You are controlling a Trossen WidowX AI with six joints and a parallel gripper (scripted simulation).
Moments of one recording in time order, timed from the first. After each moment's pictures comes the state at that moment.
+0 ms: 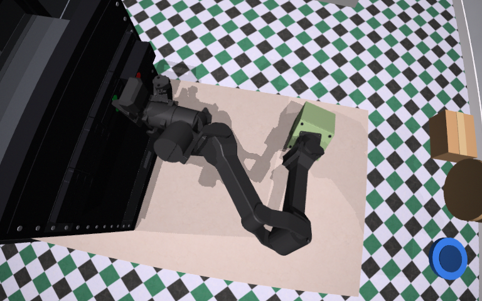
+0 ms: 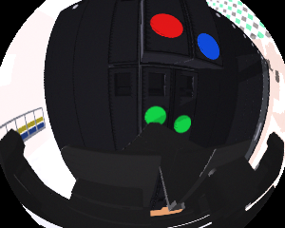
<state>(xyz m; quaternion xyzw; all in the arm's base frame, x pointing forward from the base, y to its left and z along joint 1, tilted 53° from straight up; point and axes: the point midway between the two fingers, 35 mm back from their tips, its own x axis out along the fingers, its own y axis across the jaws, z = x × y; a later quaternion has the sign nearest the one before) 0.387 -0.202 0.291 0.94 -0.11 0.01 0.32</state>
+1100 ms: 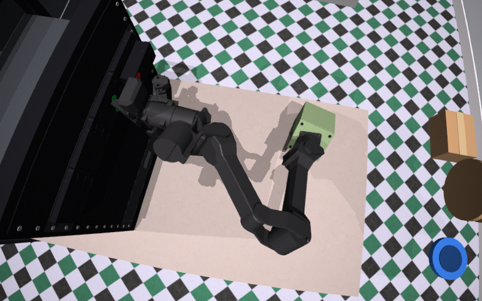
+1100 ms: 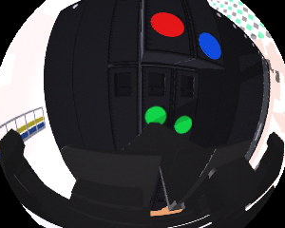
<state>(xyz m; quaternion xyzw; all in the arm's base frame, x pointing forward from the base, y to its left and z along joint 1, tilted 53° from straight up) 0.389 -0.202 0.291 0.94 -0.11 0.02 0.32</state>
